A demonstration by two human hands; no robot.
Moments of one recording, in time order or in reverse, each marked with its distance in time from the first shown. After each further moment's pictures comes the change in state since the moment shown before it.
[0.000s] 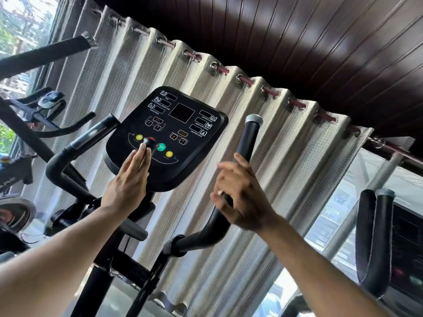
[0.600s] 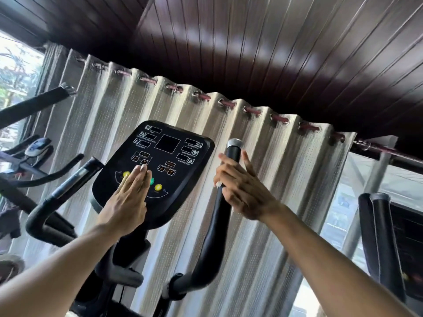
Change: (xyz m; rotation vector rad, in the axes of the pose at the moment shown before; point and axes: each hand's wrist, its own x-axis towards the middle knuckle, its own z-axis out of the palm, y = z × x) left_hand 0.067 -0.007 0.005 0.141 -0.161 0.182; right_hand 0.030 0.084 -0.008 -0.115 -0.061 0.017
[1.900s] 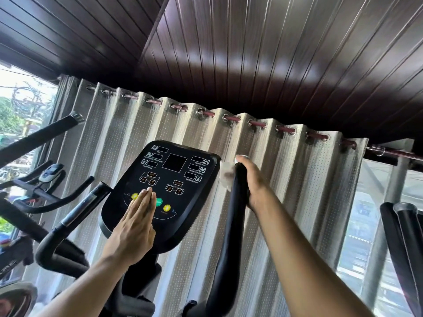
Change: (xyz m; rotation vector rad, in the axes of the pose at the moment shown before) left_hand -0.006 0.000 0.001 0.055 0.154 0.043; right_hand 0.071 0.020 0.009 1.586 0.322 1.201
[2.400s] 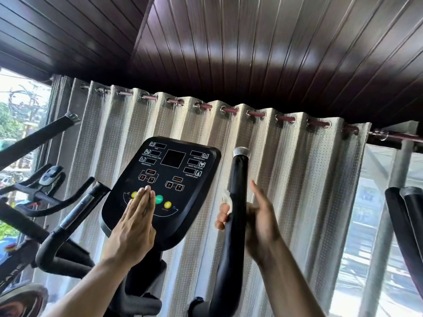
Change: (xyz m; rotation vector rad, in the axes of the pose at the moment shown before) left_hand -0.004 0.000 0.005 0.017 0.004 0.012; right_hand -0.097 0.057 -0.008 0.419 -0.395 0.079
